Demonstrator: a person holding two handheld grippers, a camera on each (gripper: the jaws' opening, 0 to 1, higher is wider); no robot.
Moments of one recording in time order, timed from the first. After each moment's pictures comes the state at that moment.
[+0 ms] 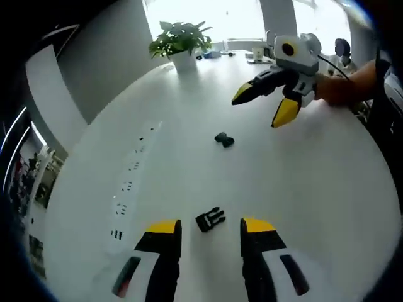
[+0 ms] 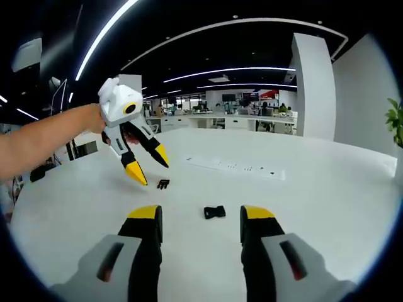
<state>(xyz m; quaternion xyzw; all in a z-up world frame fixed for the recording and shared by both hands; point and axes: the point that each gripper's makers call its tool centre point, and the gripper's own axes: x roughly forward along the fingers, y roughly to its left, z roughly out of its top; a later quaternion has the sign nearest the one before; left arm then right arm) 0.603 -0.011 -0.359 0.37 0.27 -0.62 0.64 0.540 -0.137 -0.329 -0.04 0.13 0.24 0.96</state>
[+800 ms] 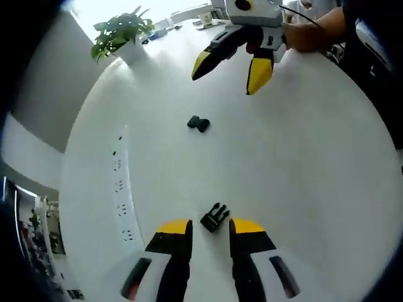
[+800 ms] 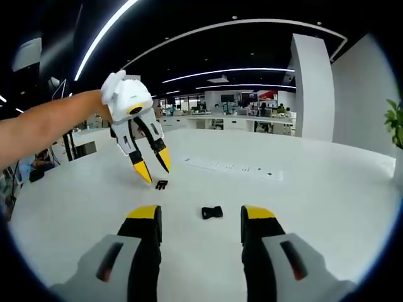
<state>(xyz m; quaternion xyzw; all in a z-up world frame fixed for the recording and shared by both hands) 0.605 -0.013 -0.364 0.53 0.25 -0.64 0.50 0.536 -0.140 -0.327 -0.04 0.13 0.23 0.96</state>
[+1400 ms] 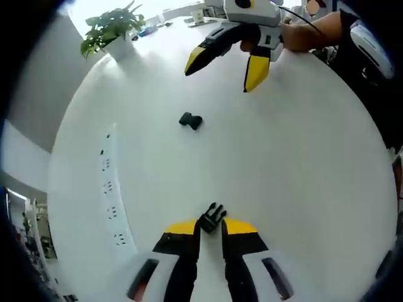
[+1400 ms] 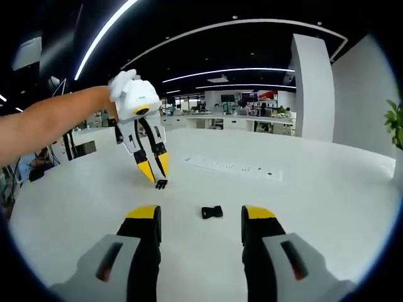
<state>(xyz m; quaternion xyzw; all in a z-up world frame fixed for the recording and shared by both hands) 0.609 -0.009 -0.370 0.52 0.27 -0.66 0.47 0.531 -0.135 -0.327 -0.04 0.13 0.23 0.96</state>
